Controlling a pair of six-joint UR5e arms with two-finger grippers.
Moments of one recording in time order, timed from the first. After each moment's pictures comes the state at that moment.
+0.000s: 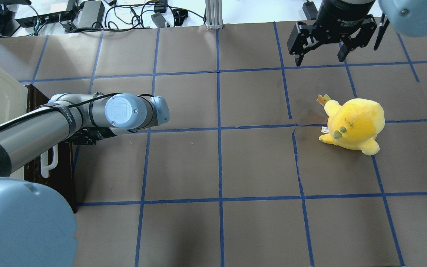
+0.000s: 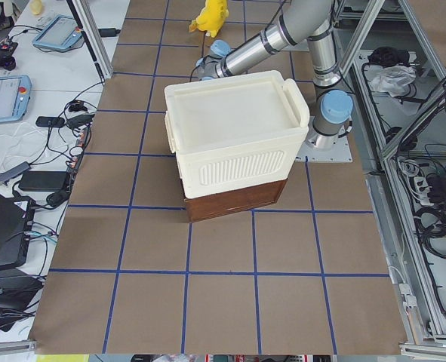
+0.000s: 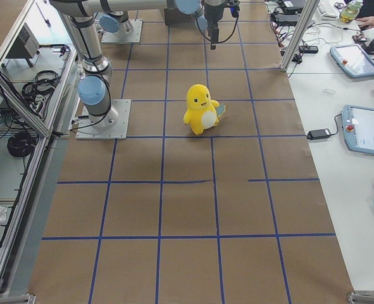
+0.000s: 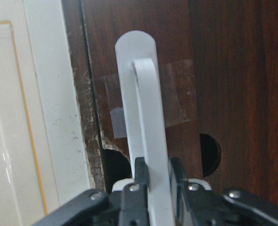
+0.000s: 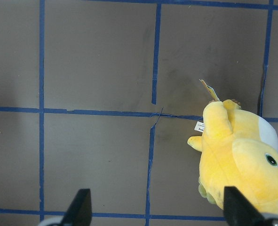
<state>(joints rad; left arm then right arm) -1.67 -2.05 -1.84 -1.93 2.85 -1.04 1.60 -1.48 1.44 -1.57 -1.58 -0.02</state>
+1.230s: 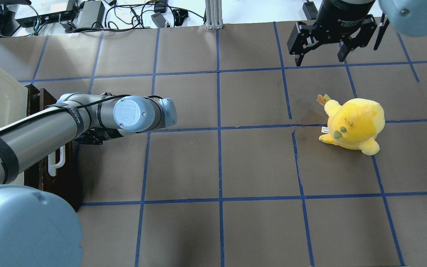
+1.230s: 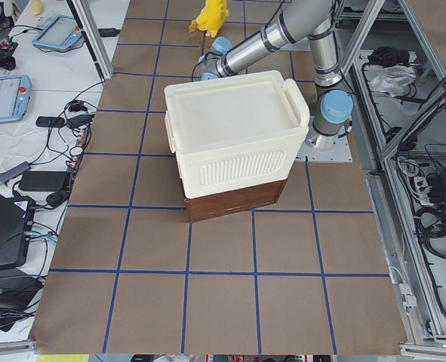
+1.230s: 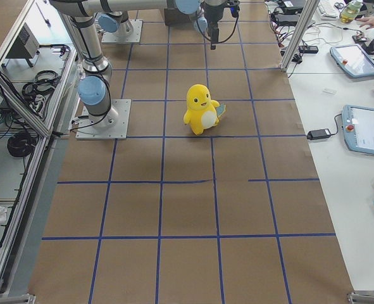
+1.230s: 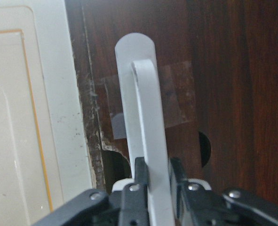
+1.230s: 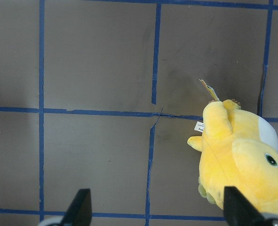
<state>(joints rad) -1.71 -2.05 -1.84 -1.92 2.85 -1.04 1.60 -1.48 1.44 -1.57 -1.58 -0.02</state>
